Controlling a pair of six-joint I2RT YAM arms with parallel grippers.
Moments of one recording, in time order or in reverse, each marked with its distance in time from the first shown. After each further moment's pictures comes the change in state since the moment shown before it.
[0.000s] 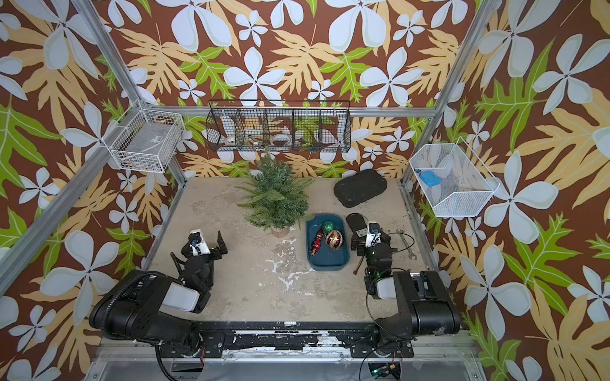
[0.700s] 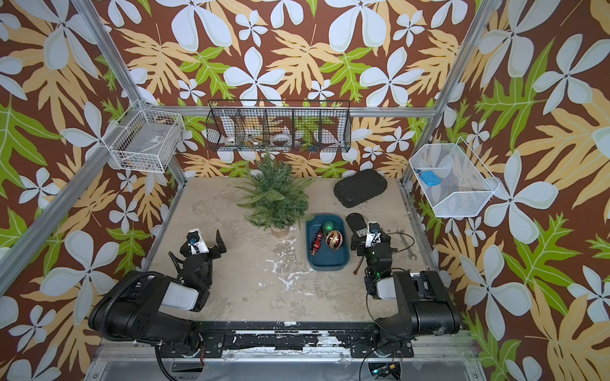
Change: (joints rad) left arm 0.030 -0.007 0.011 -0.016 0.024 -0.008; right arm 0.000 0.000 0.000 0.000 0.000 0.001
